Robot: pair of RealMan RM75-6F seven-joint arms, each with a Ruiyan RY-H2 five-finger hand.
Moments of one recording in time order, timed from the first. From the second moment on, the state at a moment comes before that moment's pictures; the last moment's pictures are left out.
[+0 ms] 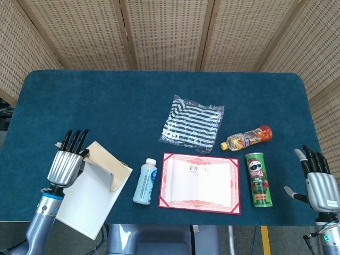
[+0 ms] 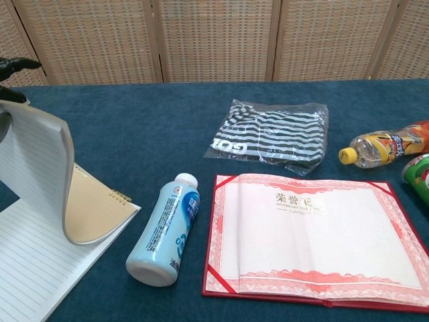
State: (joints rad) left arm -0.31 -1.40 -0.16 -1.66 1.50 1.32 0.61; right arm 0.08 -1.11 0.09 -1.66 -1.46 1.48 0.00
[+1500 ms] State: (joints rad) left arm -0.66 -1.64 -0.35 -1.13 1.29 1.21 0.53; right arm 0.09 -1.10 0.10 -1.67 -1.45 1.45 0.05
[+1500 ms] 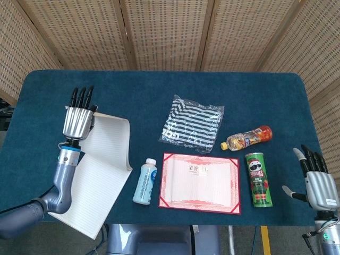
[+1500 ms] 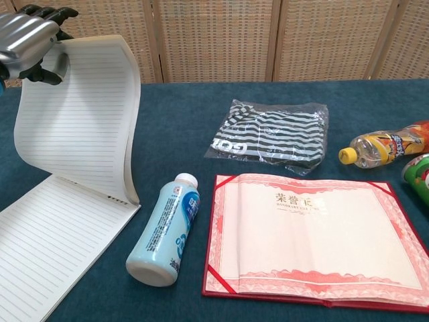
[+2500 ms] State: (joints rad) left arm -0.86 -1.92 -0.33 -0.52 1.30 1.20 0.41; right arm 0.09 -1.10 0.10 -1.67 -1.44 1.44 0.10
